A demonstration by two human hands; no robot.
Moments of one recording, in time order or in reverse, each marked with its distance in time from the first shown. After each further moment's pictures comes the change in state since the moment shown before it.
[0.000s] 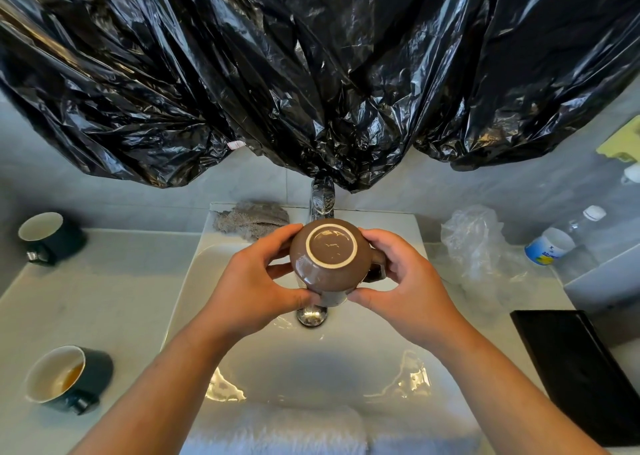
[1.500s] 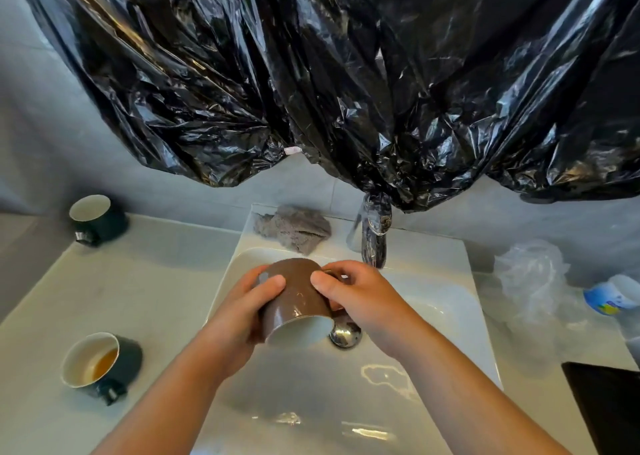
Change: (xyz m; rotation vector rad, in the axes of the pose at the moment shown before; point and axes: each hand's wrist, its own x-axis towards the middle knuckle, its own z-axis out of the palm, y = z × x) left_hand -0.018 -0.068 -0.042 -0.659 0.152 -0.480; right_hand 0.061 -0.024 0.094 0.207 -0.336 0.421
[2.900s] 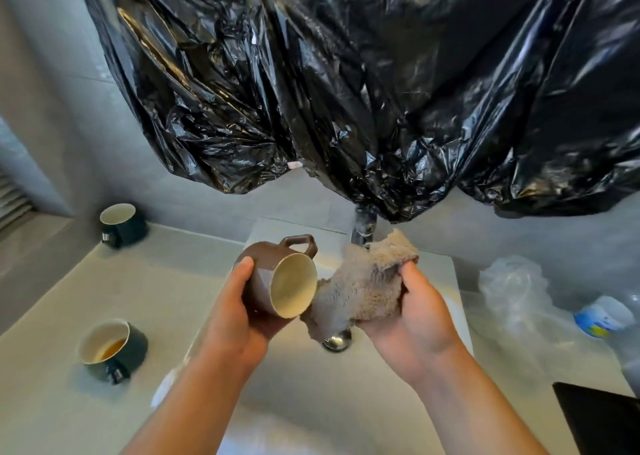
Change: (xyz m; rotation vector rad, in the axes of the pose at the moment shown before) left_hand -0.035 -0.007 0.039 -0.585 0.277 0.083; right_hand -0.072 0.002 -0.027 0.961 -0.021 -0.144
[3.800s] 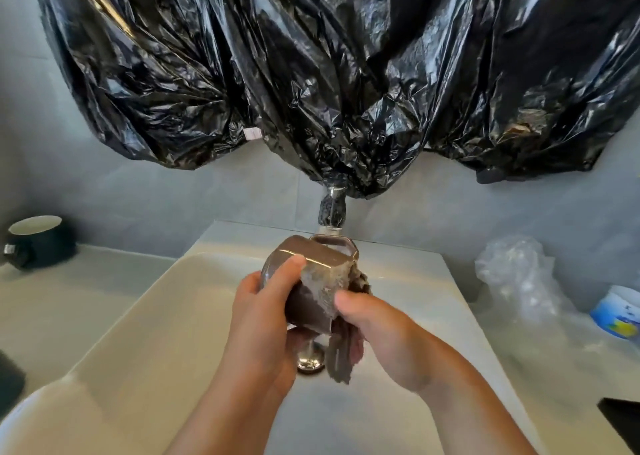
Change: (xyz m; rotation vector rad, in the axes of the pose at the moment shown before) left_hand 0.025 -0.127 0.011 0.308 -0.332 0.233; right_hand 0.016 0.074 -0.114 -1.519 -0.361 -0.378
